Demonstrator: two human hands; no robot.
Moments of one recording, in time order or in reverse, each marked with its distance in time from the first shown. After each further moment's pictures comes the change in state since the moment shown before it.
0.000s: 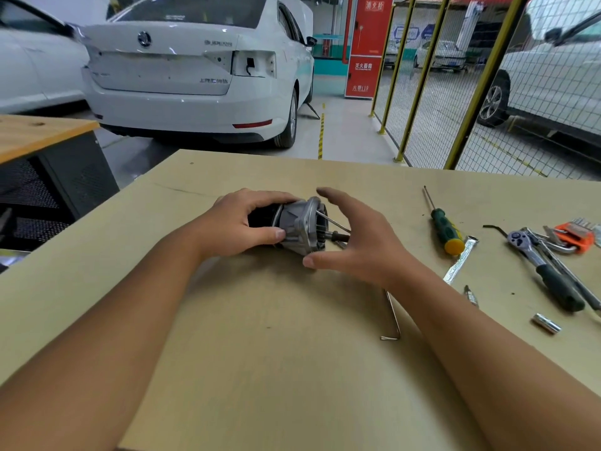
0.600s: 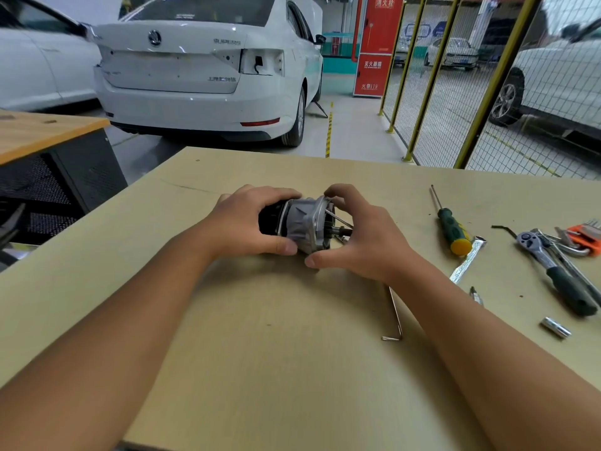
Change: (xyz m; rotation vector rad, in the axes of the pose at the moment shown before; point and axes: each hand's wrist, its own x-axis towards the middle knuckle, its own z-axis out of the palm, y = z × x) left_hand 0.001 0.009 0.007 0.175 0.028 -0.032; right_hand 0.003 0.000 0.002 -0.042 0.034 0.027
